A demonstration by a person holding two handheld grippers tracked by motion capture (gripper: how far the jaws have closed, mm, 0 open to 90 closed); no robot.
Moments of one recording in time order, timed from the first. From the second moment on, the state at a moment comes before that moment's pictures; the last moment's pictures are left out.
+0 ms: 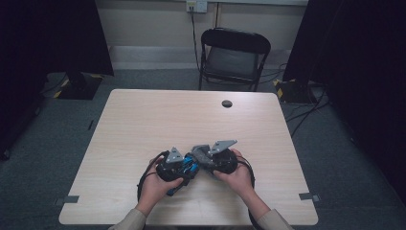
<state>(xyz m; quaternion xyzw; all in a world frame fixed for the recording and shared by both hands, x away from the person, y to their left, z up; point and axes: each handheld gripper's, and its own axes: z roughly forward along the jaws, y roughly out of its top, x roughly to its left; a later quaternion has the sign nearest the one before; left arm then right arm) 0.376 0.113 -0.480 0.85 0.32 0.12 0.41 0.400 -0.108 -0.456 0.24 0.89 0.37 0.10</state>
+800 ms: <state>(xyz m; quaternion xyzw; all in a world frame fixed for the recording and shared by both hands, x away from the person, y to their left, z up) 0.378 0.100 -0.482 0.86 0.31 0.10 0.40 0.408 -0.110 -0.465 0.27 0.88 0.37 0.10</state>
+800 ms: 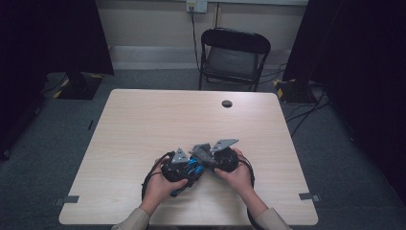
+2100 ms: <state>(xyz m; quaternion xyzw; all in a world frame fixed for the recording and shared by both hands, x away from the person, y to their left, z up) 0.381 0.094 -0.486 0.86 0.31 0.10 0.40 0.400 -0.126 -0.463 0.26 0.88 0.37 0.09</state>
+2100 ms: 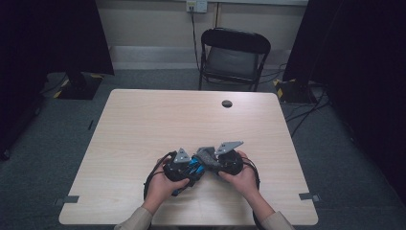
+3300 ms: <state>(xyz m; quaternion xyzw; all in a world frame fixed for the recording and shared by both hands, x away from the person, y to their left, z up) 0.400 0.063 -0.494 0.87 0.31 0.11 0.37 0.375 -0.212 -0.475 0.31 0.88 0.35 0.11</state>
